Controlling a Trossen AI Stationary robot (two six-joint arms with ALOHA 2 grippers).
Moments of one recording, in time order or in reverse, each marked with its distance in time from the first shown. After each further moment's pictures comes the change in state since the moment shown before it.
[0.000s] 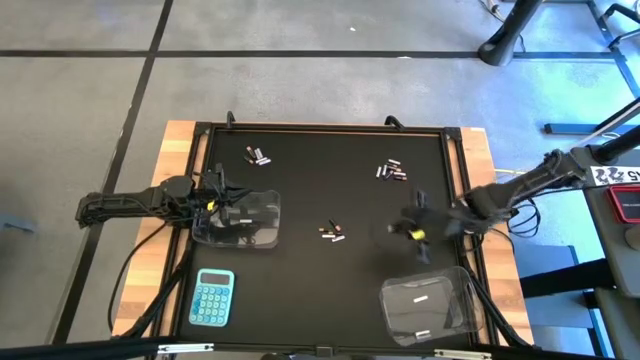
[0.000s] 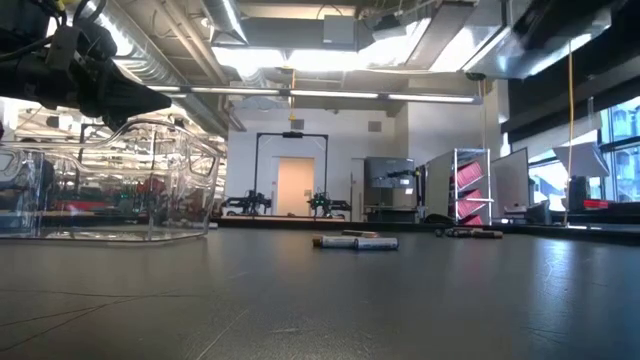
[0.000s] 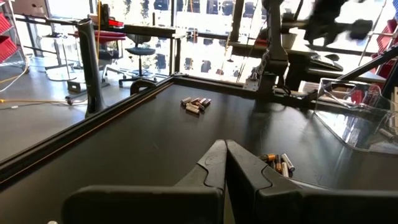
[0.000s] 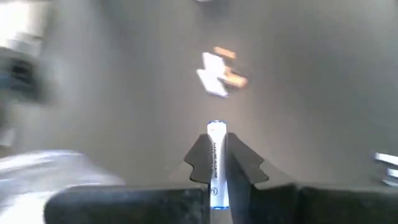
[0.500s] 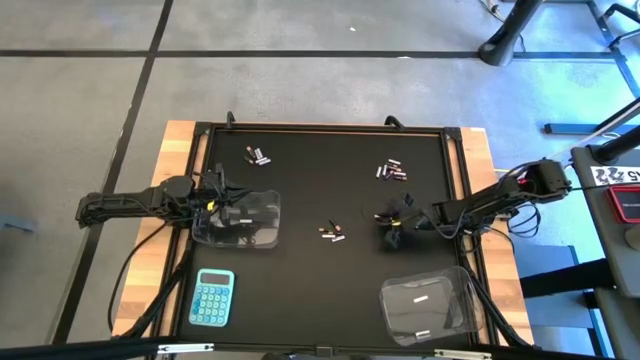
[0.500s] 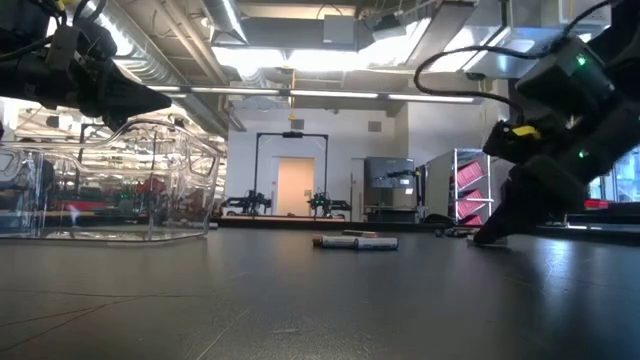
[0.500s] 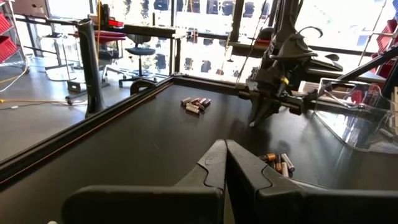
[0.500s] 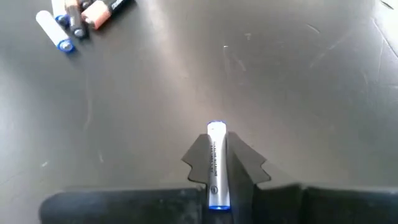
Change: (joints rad) left arm 0.000 0.000 0.000 0.000 0.000 0.000; right arm -0.347 0.283 -0.711 1.057 0.027 -0.047
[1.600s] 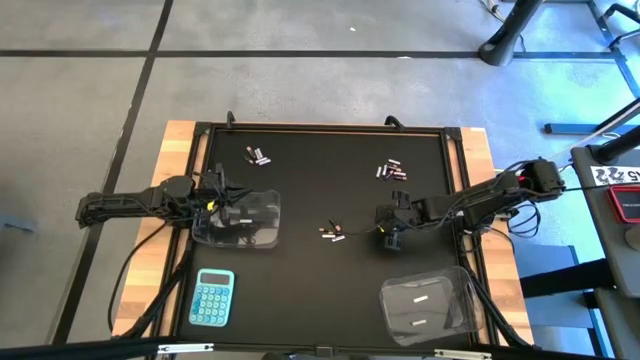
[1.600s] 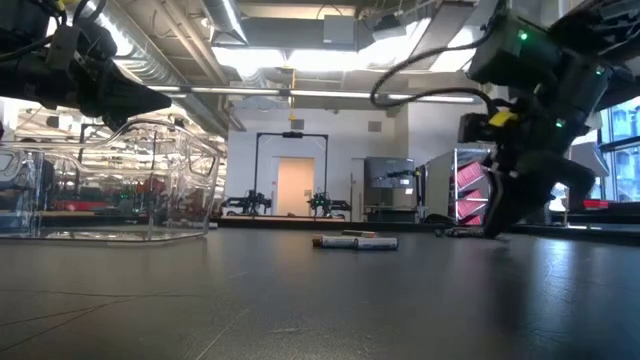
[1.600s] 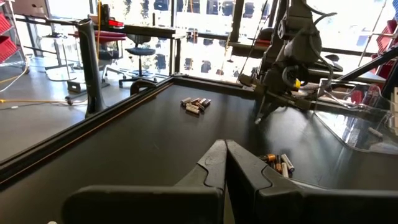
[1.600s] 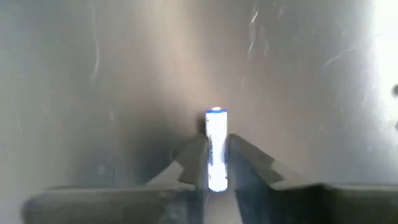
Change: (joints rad) left arm 0.000 0.000 0.000 0.000 0.000 0.000; right arm -0.001 0.080 0.354 -0.637 -0.022 -0.131
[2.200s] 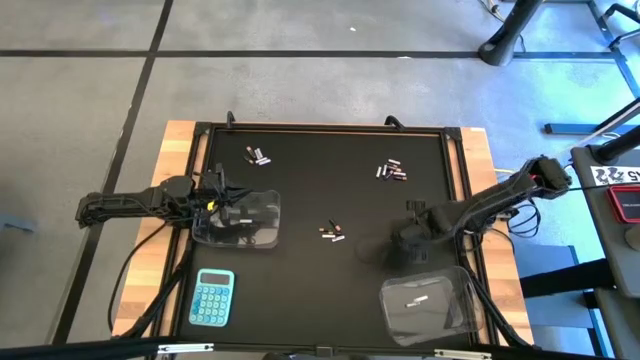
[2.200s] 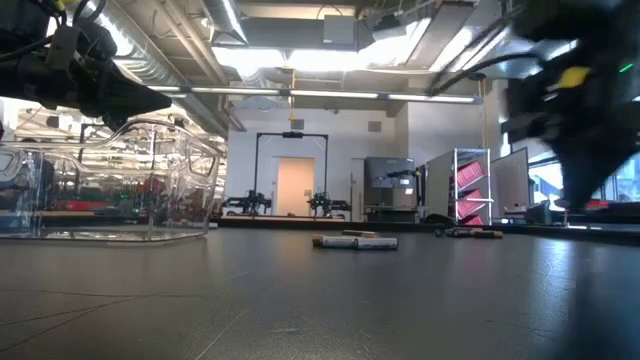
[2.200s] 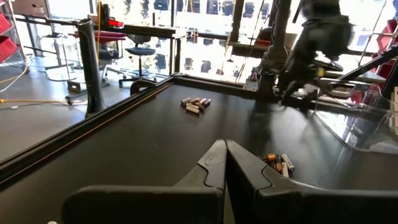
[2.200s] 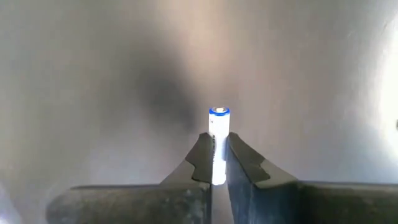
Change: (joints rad) left arm 0.000 0.000 0.000 0.000 0.000 0.000; right arm 0.155 -0.075 0.167 -0.535 -0.102 0.053
